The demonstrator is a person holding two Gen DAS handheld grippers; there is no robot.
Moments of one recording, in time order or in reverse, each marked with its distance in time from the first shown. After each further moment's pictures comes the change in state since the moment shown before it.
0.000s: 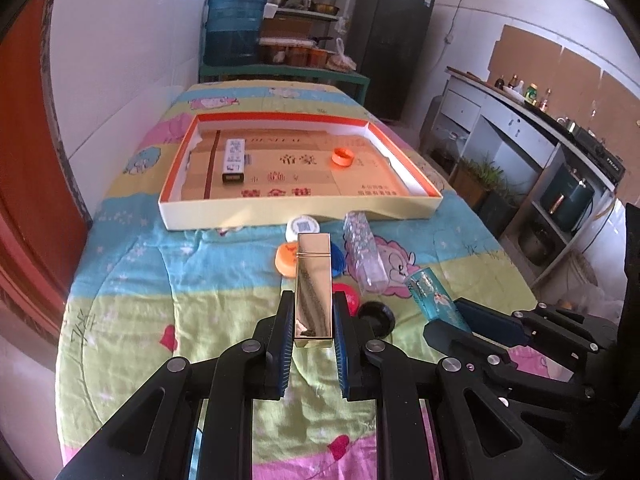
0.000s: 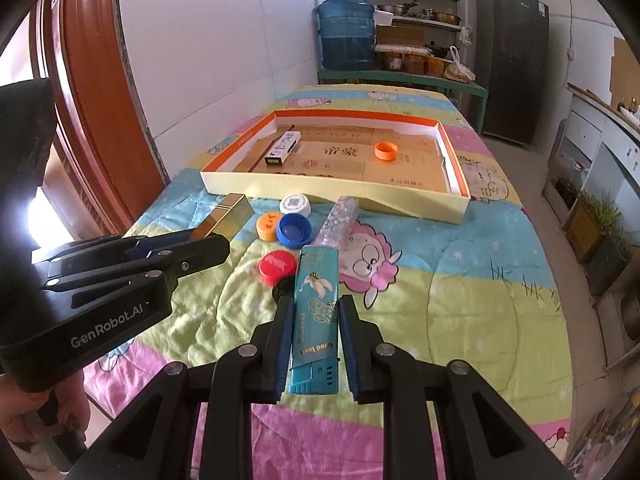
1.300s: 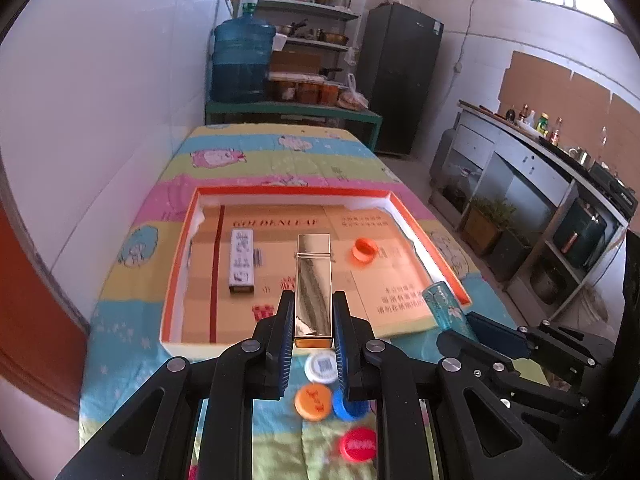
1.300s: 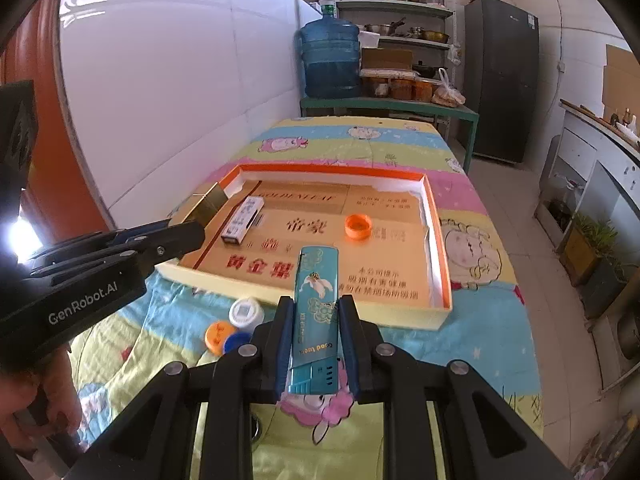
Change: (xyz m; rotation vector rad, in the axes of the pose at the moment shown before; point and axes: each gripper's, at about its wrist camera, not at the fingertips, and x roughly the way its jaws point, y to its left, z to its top) left arm 0.031 0.012 0.096 -0.014 -0.114 0.036; right arm 0.031 -0.036 0.079 0.019 -0.086 -0.037
